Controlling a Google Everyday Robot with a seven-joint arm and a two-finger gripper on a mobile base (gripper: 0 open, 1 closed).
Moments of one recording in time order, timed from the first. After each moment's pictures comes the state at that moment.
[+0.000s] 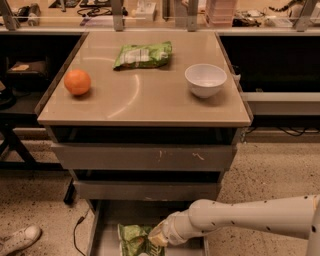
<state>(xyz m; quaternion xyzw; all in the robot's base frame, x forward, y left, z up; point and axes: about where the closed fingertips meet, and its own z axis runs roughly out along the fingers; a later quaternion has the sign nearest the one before) 0.398 0.023 0.395 -0.47 0.80 0.31 0.20</state>
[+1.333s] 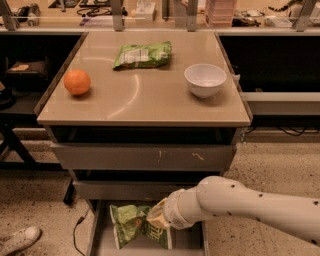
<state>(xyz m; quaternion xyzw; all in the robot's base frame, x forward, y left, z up) 0.401 0.018 0.565 -0.52 0.78 0.25 0.25</state>
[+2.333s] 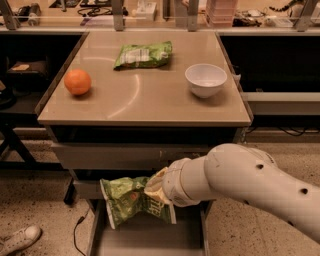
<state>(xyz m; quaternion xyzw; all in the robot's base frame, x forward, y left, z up) 0.411 0.015 0.722 -0.55 0.75 0.17 0.32</state>
